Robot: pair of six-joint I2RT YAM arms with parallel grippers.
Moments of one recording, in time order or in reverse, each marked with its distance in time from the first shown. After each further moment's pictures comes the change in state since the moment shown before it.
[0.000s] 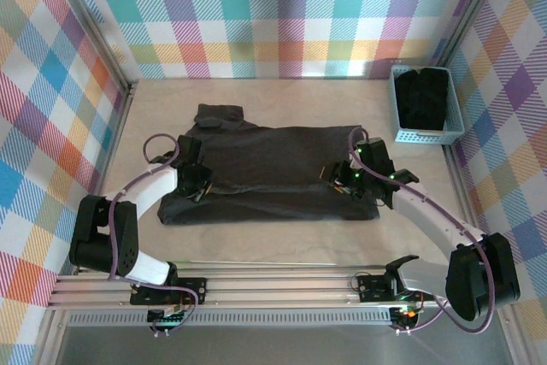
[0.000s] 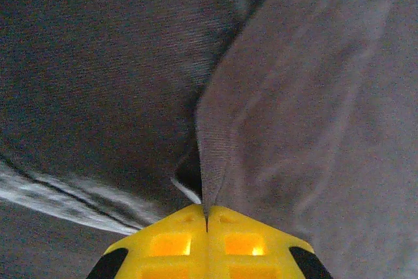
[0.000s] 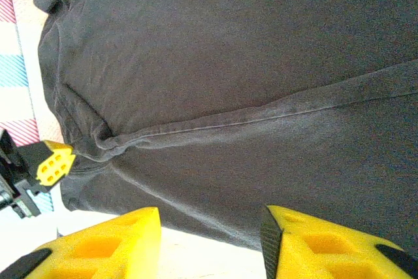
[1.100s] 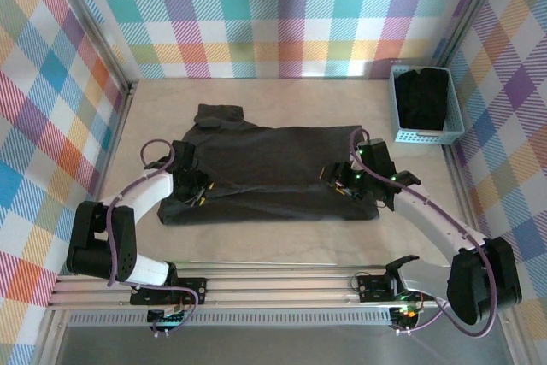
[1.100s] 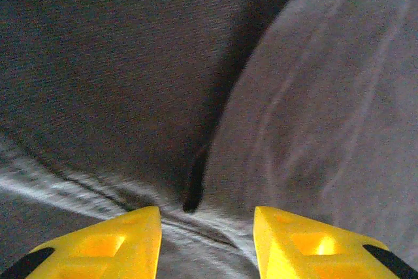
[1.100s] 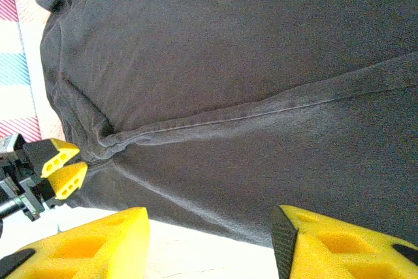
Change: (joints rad) left arm 0.043 -0.045 -0.105 -0.013 0.051 0.052; right arm -0.002 -0.021 -0.008 -0.011 -0.003 -0.001
